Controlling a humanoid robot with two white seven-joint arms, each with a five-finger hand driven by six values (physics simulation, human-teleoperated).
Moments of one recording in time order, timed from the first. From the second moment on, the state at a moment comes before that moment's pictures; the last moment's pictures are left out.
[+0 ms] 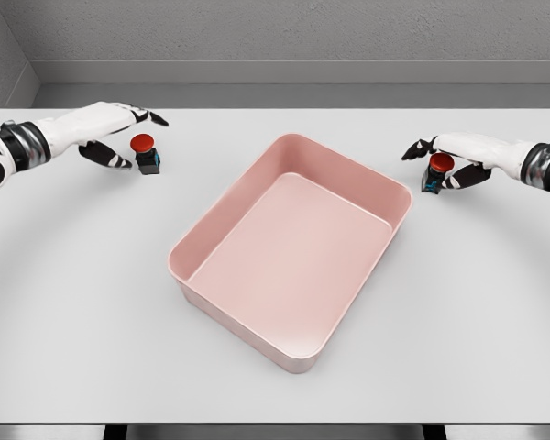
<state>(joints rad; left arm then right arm) -0.94 0.59 -0.86 -0.76 -0.33 -0.61 -0.25 -0.80 -0.66 0.69 -0.91 0.24 -0.49 0.51</state>
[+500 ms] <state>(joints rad) -0.95 0.56 -0.88 -0.73 -0.34 -0.61 -0.26 -0.79 -0.66 0.70 -0.90 0.24 -0.49 0.51</state>
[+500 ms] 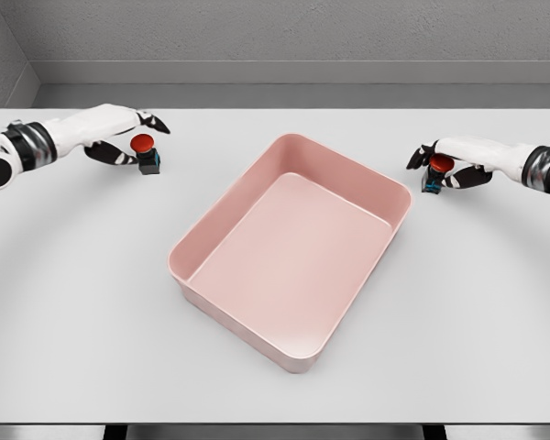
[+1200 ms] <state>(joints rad) -0.93 0.54 -0.88 -0.72 -0.34 -0.61 -0.28 -0.80 -0.68 0.69 -0.94 0.27 -0.50 0.51</state>
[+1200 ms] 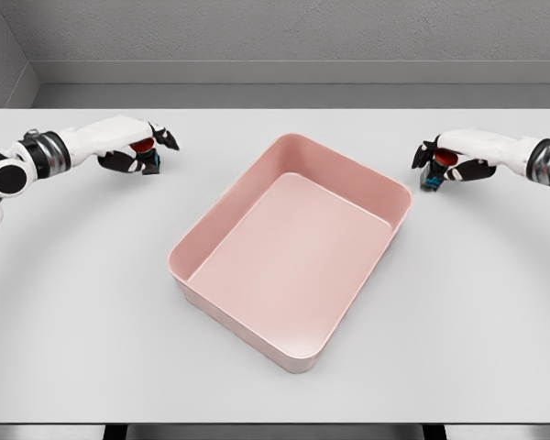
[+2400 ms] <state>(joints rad) -0.98 0.54 -0.88 -0.73 -0.33 -0.61 -0.28 -0.80 -0.87 0.65 -1.34 0.26 -0.50 0.55</state>
